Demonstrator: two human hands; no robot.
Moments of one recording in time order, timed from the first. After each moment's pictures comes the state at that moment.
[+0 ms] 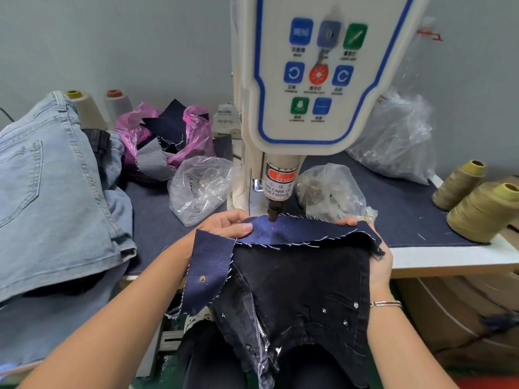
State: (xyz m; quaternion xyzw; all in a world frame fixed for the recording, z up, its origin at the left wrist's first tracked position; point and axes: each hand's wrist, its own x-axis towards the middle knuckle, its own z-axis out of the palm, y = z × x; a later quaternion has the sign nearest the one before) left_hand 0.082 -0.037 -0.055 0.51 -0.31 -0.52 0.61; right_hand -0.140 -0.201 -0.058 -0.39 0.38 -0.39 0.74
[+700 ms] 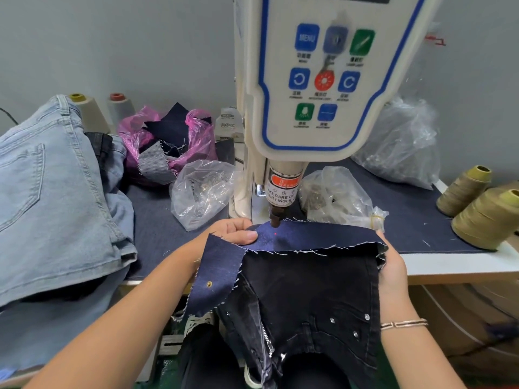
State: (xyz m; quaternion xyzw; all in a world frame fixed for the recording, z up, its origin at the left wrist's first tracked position) left_hand 0.079 -0.041 -0.054 0.52 -0.32 -0.54 0.58; right_hand -0.146 -0.205 -0.054 -0.25 0.39 -0.42 0.78
